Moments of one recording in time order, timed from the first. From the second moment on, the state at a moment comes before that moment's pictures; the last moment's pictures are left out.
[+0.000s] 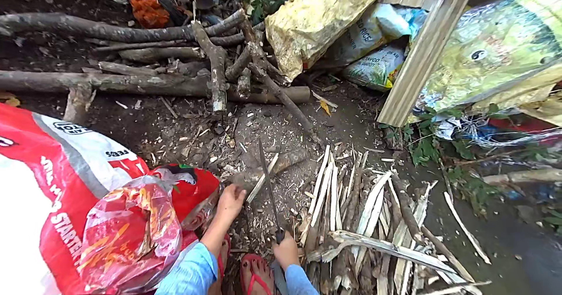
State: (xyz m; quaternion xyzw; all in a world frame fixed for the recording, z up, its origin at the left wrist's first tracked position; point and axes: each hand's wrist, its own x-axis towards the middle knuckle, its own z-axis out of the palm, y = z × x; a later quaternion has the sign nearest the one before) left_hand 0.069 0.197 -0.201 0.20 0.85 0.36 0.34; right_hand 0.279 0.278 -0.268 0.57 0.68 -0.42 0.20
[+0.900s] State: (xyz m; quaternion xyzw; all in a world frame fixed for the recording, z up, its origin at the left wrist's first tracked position) left_hand 0.070 0.274 -0.213 0.35 0.88 0.00 0.33; right_hand 0.307 0.302 -0.277 0.40 0.31 -0.86 0.05
